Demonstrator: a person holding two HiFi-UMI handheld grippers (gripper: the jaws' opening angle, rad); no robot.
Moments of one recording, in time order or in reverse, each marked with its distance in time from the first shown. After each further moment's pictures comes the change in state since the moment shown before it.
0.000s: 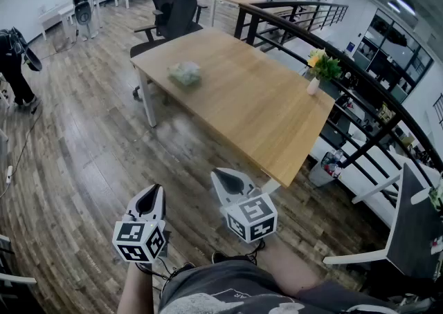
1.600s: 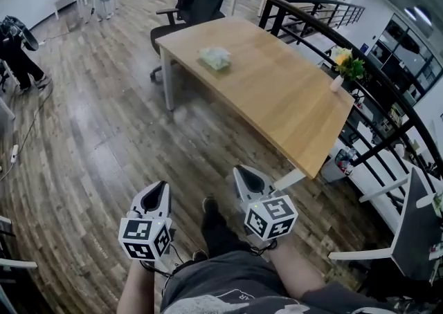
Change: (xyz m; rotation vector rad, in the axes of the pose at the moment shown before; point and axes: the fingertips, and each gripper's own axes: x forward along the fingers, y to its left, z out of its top) left arm -0.060 0.089 -0.026 0.008 0.049 0.031; right arm 0.028 0.061 -0.027 0.158 -0.016 -0.072
